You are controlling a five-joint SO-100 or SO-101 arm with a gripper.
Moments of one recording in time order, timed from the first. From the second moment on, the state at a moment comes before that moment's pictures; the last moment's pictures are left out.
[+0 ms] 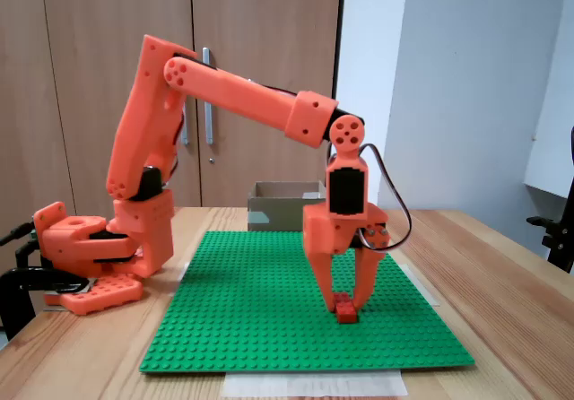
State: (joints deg) arm 13.5 70.0 86.5 68.2 -15.7
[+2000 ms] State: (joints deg) arm 7.6 98.0 97.7 69.7 -10.0
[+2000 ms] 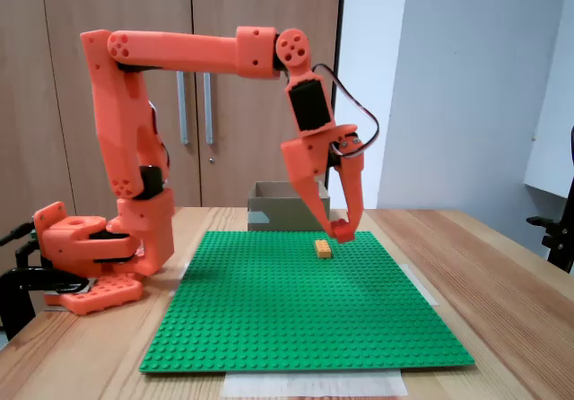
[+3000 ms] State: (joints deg) arm -23.2 115.0 94.6 76.7 -4.0
